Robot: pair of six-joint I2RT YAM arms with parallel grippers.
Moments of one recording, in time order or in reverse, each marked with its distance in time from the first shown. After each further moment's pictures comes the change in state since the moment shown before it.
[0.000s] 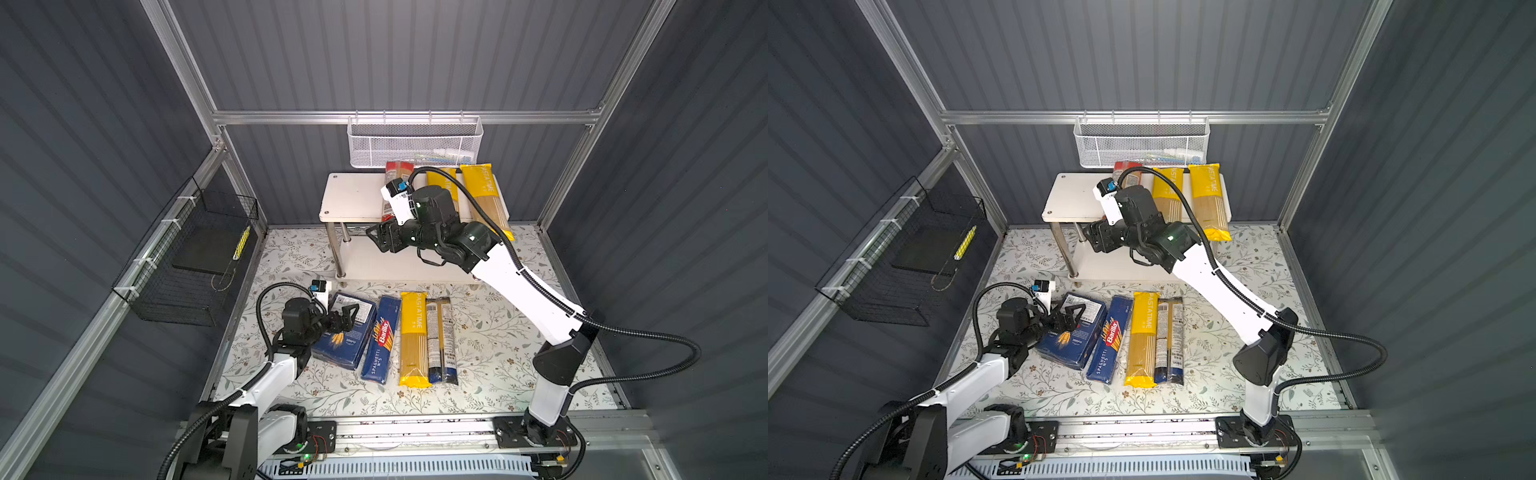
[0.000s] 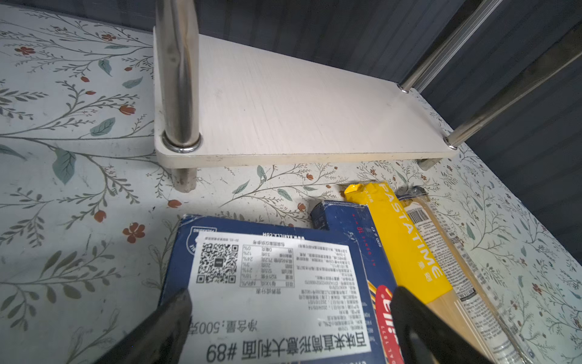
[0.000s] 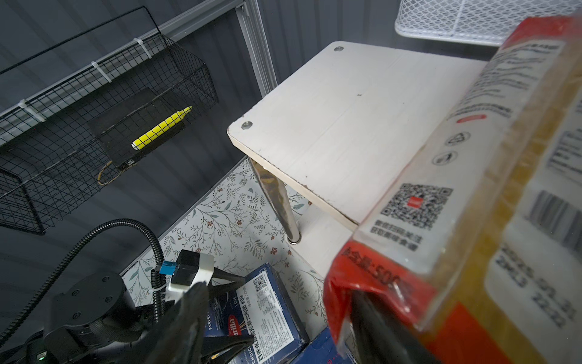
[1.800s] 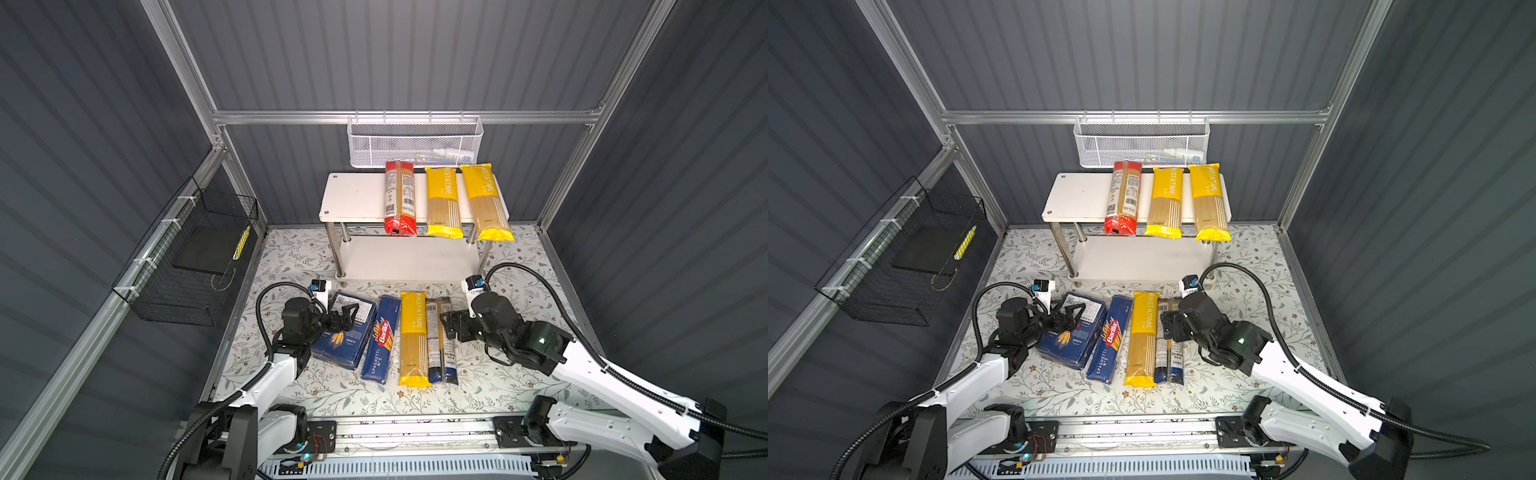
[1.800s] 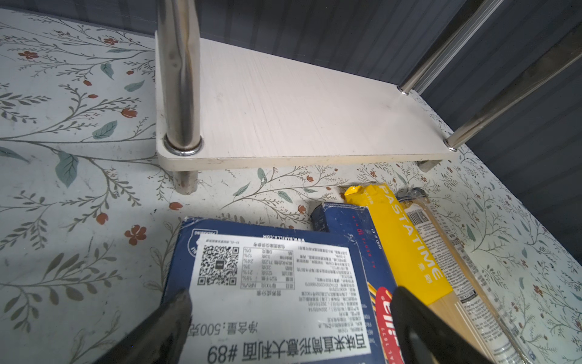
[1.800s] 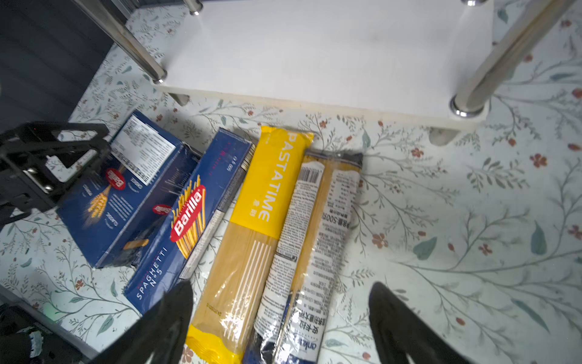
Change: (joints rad) left arm 0.000 -0.003 0.000 0.003 -0.003 0.000; right arm 0.057 -0.863 -1.257 0.045 0.339 0.370
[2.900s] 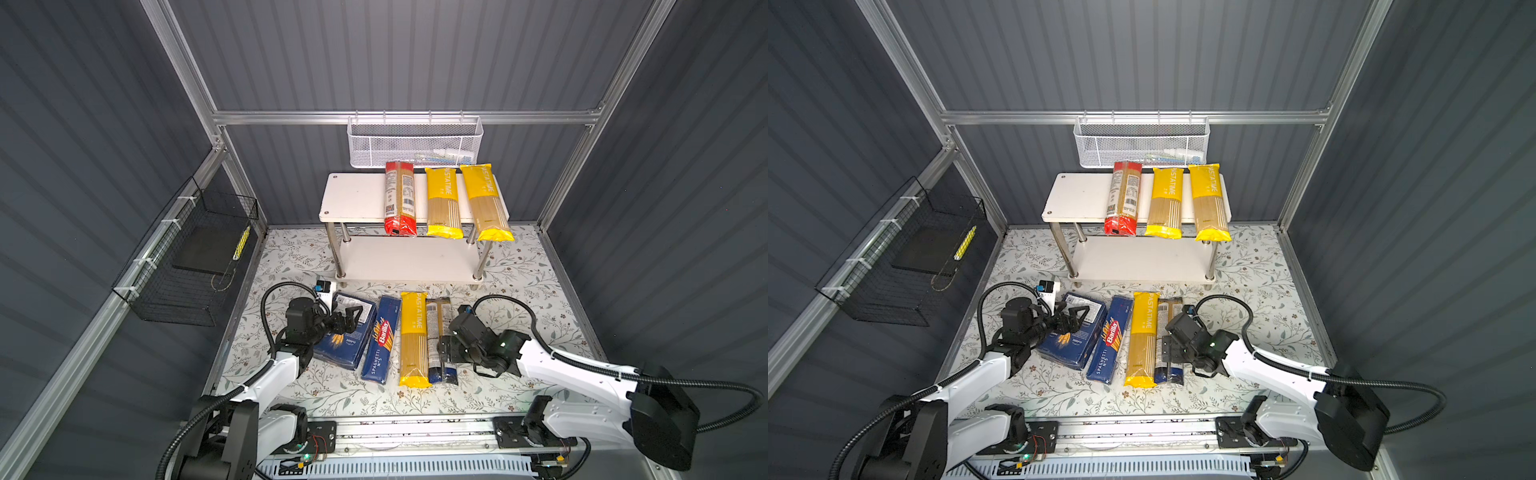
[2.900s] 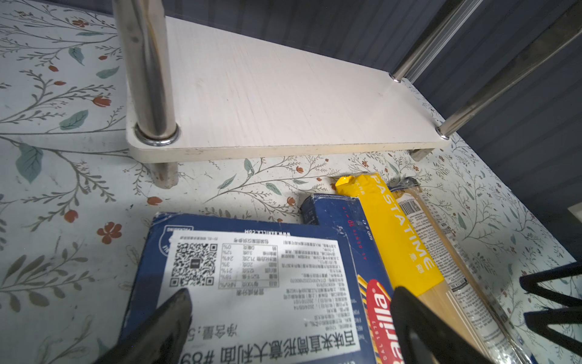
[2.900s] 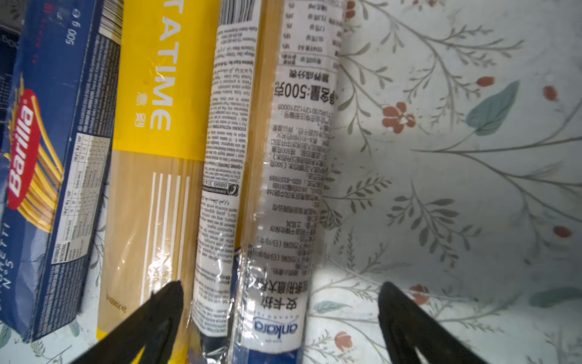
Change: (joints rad) left arm -0.033 0.029 0.007 0.000 0.012 0.003; right arm -0.002 0.239 -0.190 0.103 -0.095 0.191
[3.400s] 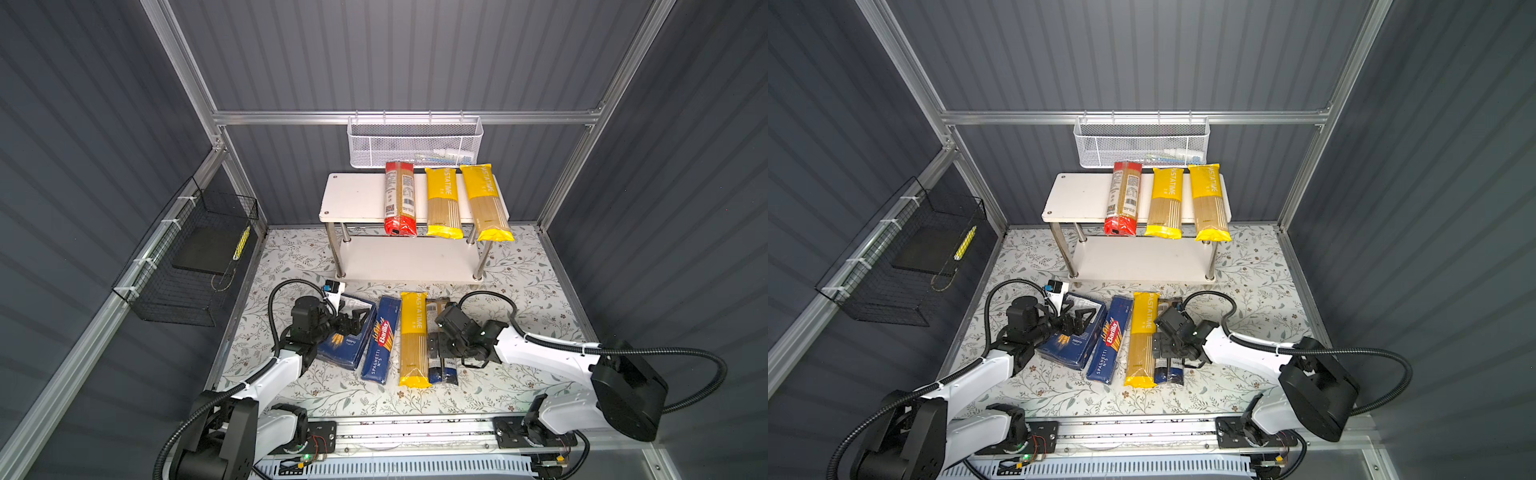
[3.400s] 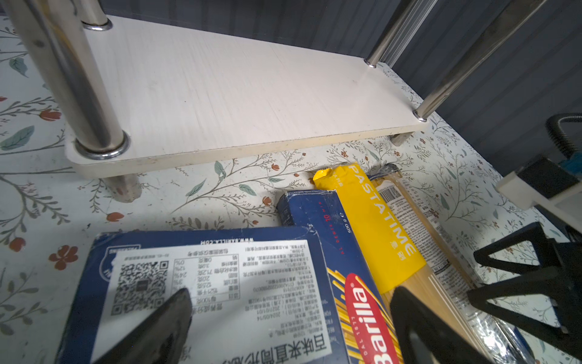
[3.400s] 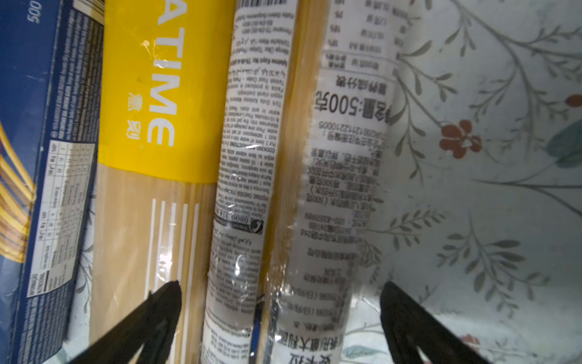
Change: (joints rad) left arm -0.052 0.017 0.019 0.000 0.023 0.047; right arm -0.006 0.195 0.100 0.032 -0.028 -0.033
